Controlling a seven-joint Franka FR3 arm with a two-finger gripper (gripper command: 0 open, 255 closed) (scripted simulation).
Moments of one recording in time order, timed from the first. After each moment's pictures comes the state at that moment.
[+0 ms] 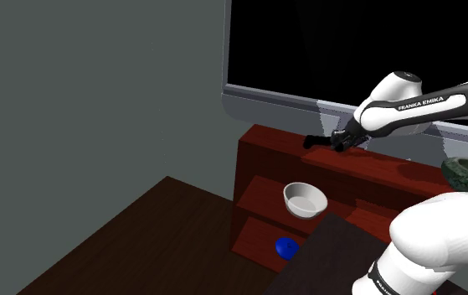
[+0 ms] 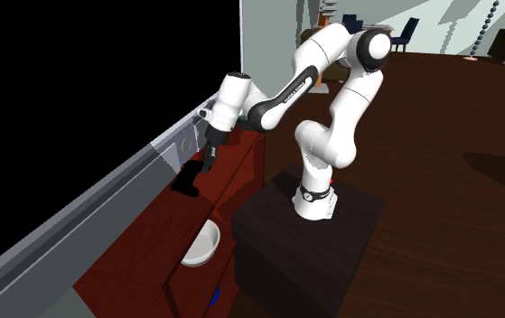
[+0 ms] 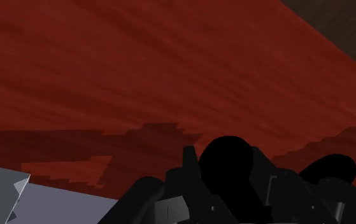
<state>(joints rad) -0.38 -0.66 -0.45 -2.80 -0.34 2.60 0.19</state>
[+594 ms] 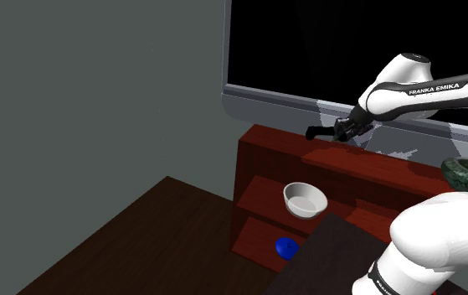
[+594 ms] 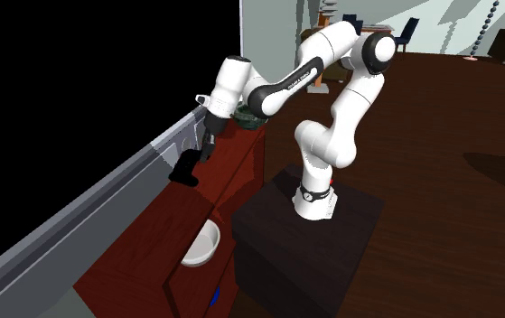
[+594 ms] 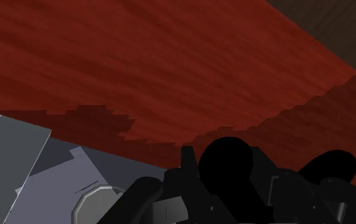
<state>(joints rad) -0.37 -0.73 -0.41 -2.72 -0.31 2.45 0.19</state>
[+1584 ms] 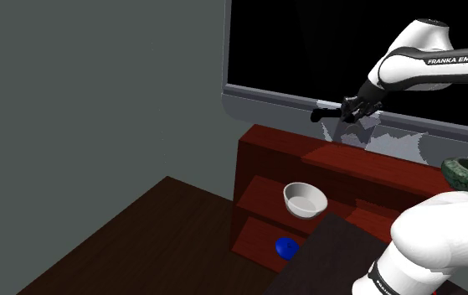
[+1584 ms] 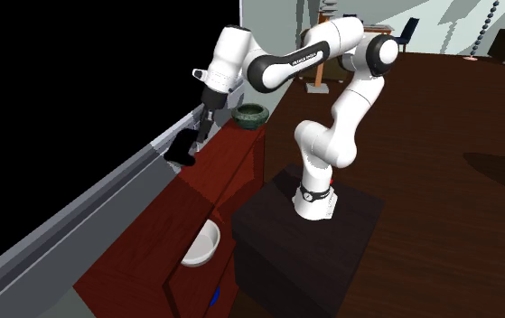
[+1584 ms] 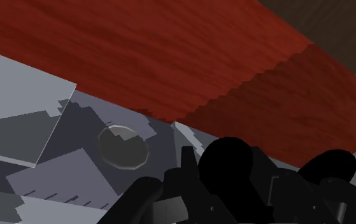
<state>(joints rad) -0.35 -0.78 -0.37 -2.55 -0.27 2.23 0.18</state>
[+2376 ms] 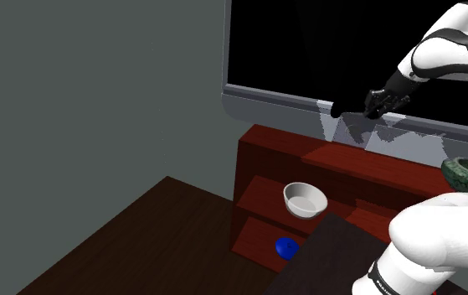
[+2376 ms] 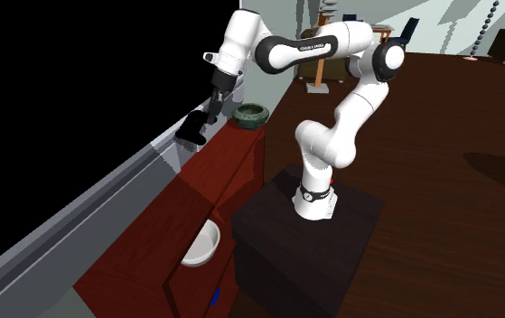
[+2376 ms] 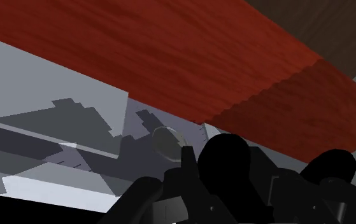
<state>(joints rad) -0.40 -0.91 -0.41 -2.51 -0.29 2.07 0.09</state>
